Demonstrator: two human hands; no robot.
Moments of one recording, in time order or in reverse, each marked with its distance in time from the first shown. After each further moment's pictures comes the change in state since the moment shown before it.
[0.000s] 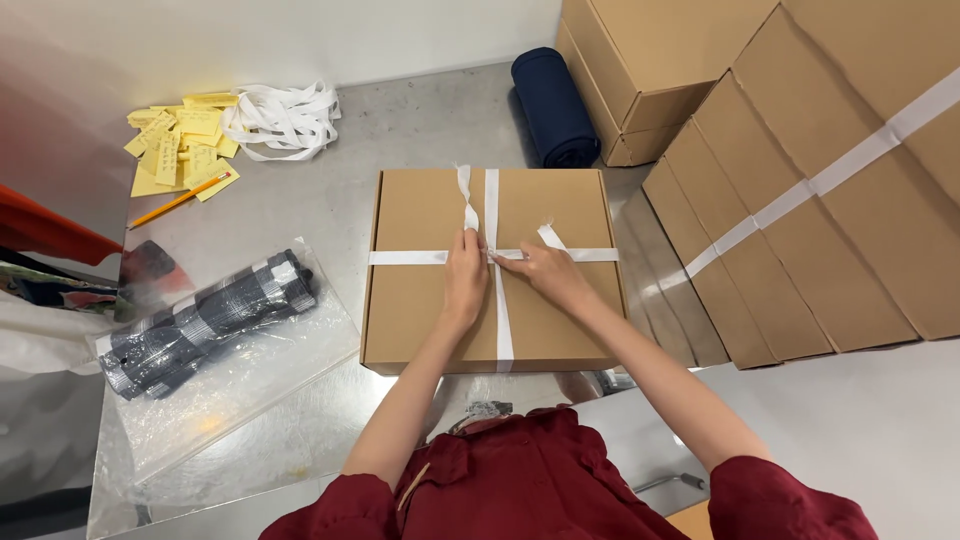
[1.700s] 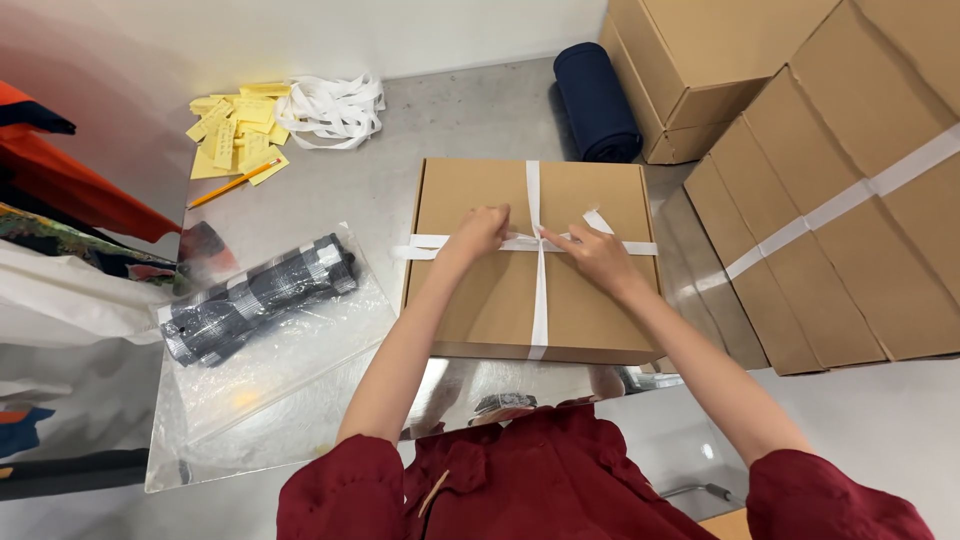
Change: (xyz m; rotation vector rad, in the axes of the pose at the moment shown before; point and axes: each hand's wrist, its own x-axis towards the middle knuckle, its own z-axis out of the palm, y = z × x) left_hand 0.069 -0.040 -0.044 0.297 -0.510 0.172; right_hand 0.001 0.045 0.053 -0.250 0.289 -0.088
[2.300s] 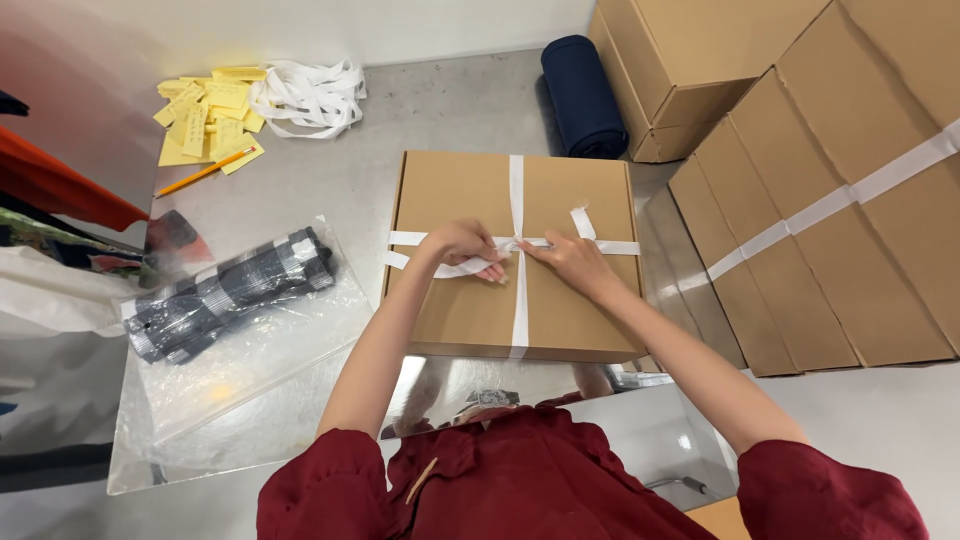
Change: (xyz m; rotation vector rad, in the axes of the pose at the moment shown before) left_hand -0.010 0.011 -0.013 -1.199 -0.574 -0.463; right_hand -0.004 0.000 0.008 0.075 -0.095 -0.066
